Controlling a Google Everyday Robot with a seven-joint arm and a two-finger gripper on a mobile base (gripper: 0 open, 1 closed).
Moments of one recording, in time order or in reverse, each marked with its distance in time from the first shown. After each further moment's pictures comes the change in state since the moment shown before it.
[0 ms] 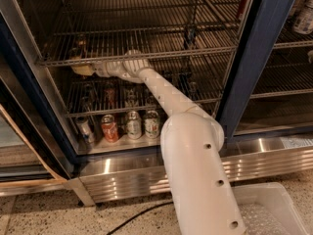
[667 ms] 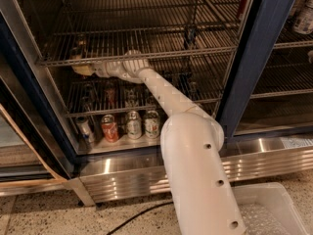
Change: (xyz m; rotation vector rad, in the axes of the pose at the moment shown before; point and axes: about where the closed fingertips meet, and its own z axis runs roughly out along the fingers) arm 0.000 0.000 0.000 0.000 0.000 0.000
